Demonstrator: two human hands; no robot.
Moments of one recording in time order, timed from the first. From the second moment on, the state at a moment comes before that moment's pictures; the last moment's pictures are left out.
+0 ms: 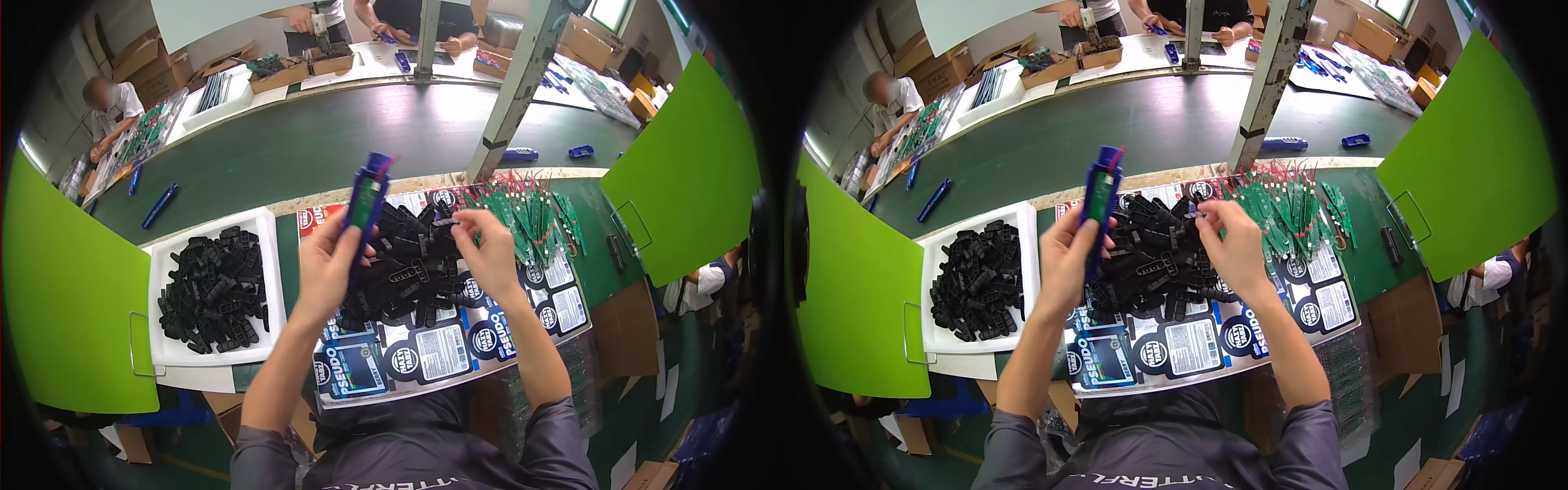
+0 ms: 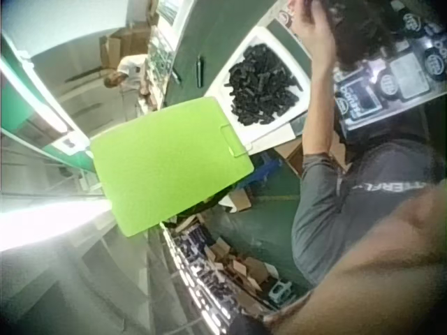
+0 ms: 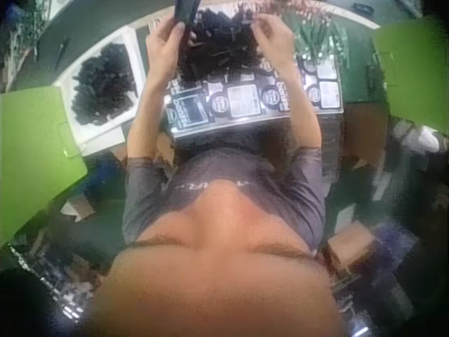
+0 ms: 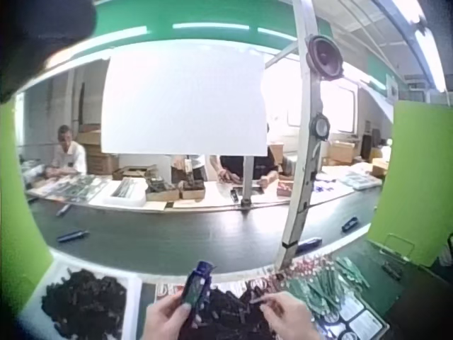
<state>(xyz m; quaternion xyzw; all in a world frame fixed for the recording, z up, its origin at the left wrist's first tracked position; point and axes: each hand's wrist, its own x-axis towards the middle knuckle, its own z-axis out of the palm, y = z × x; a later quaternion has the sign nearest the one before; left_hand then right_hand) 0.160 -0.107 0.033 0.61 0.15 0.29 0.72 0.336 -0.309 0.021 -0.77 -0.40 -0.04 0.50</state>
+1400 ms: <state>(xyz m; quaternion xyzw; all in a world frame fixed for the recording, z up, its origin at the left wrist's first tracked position) 0.371 0.101 -0.083 0.90 0.32 0.24 0.19 0.344 -0.291 -0.041 -0.70 -0.31 0.04 0.65</state>
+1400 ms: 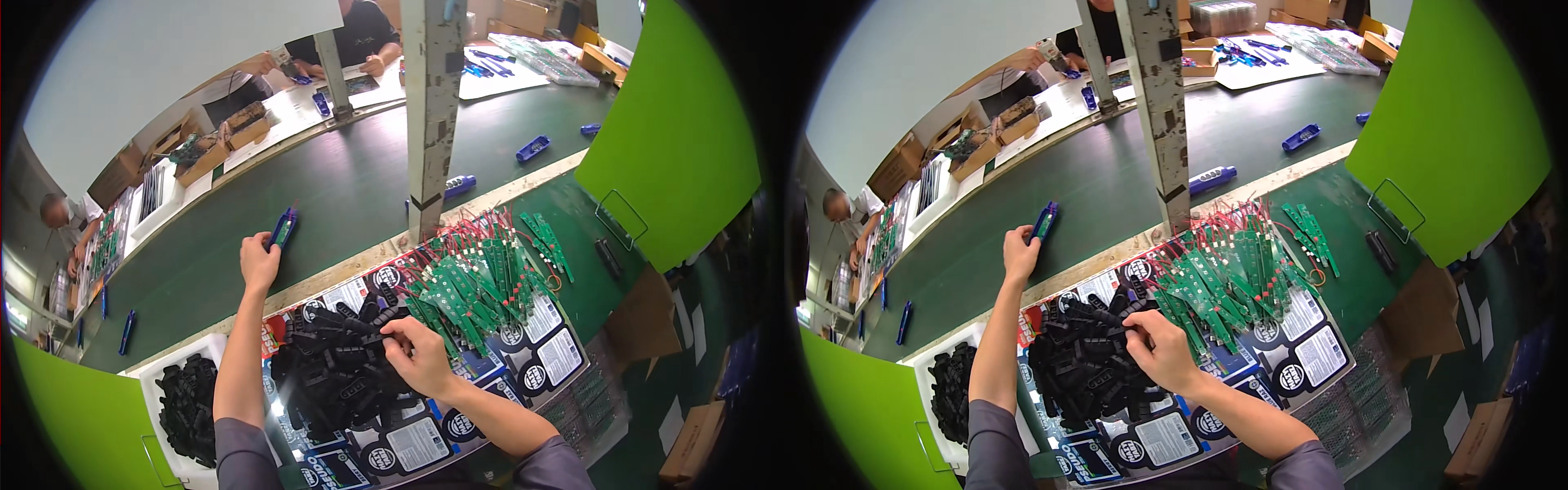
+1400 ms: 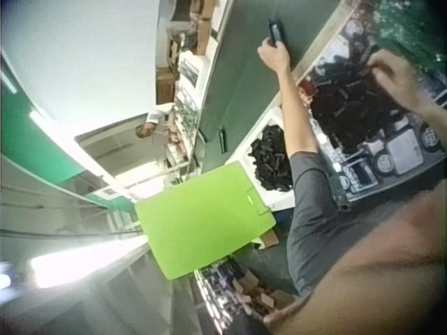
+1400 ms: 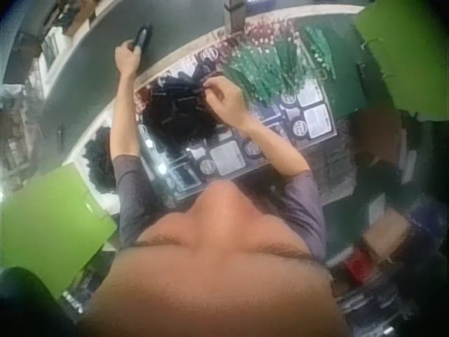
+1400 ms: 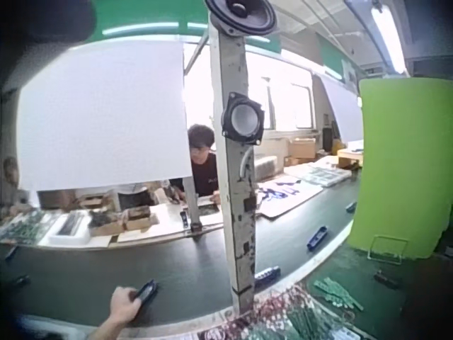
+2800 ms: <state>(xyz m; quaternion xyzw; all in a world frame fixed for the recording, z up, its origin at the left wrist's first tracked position) 0.310 -0.064 0.034 0.67 0.15 0.09 0.72 0.358 -0.294 -0.045 -0.68 -0.25 -0.03 0.69</state>
